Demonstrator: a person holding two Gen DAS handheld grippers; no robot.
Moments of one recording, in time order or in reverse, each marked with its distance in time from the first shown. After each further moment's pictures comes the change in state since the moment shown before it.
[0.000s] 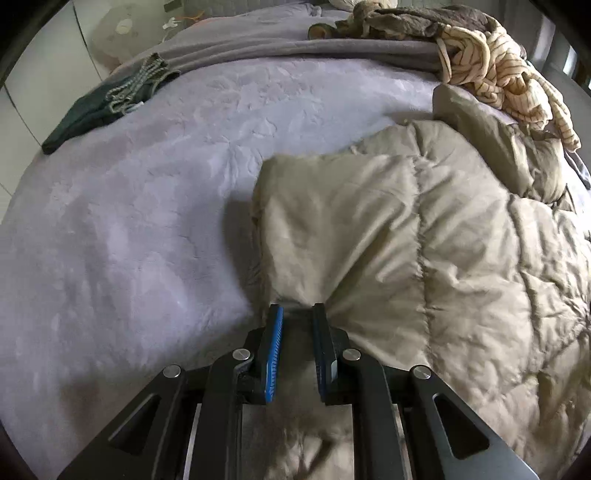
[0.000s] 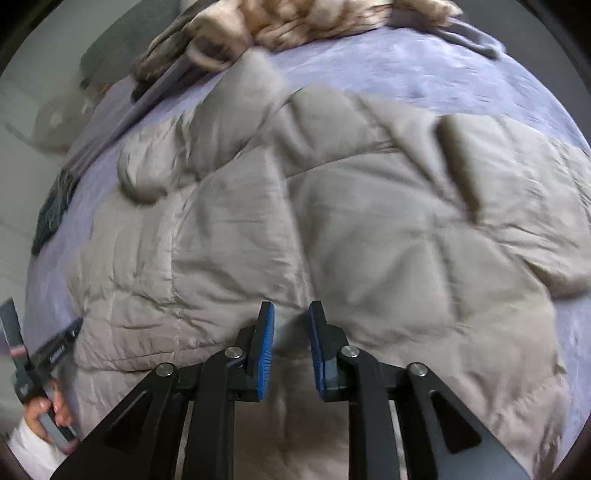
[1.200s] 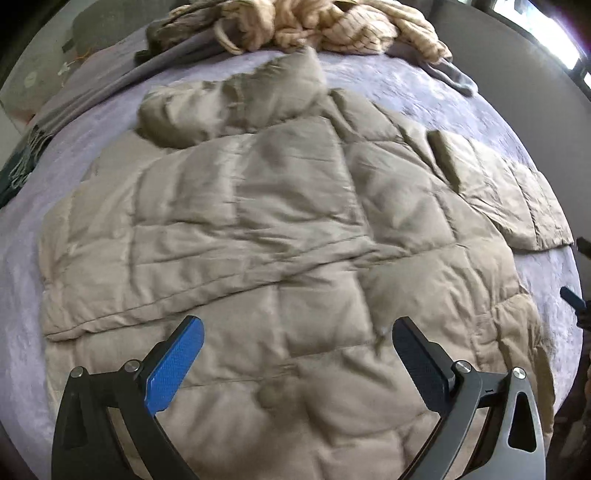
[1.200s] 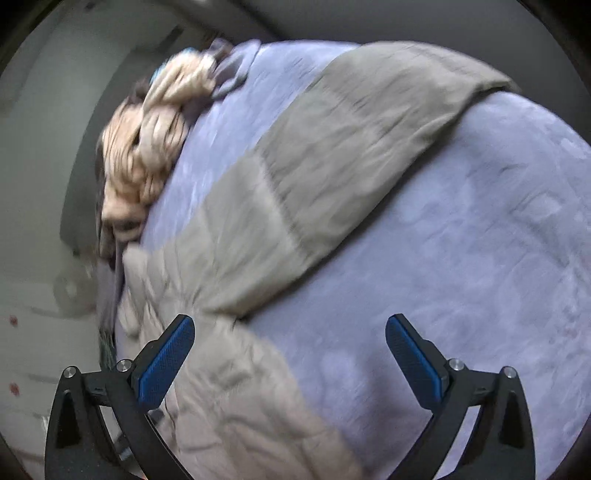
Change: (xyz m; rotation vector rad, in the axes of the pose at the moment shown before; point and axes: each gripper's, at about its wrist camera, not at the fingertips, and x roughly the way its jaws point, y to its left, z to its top) left arm -0.071 -0.283 -0.052 0.258 0.082 -0.185; right arm -0.125 -0.315 -0.040 0.565 -0.187 0.175
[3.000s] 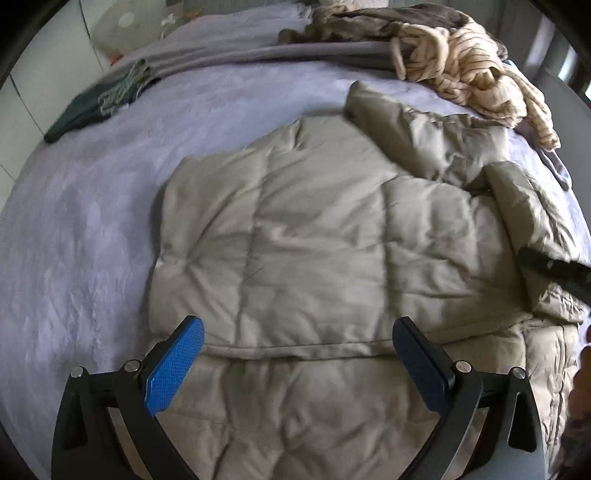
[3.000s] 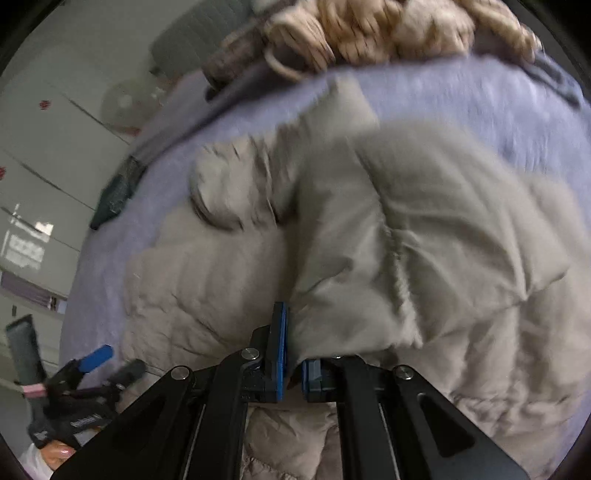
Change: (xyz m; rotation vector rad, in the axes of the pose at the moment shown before) left arm -0.006 0.197 -0.014 -0.311 -0.051 0.148; right arm 0.201 0.279 -0.118 -0.731 0.301 0.071
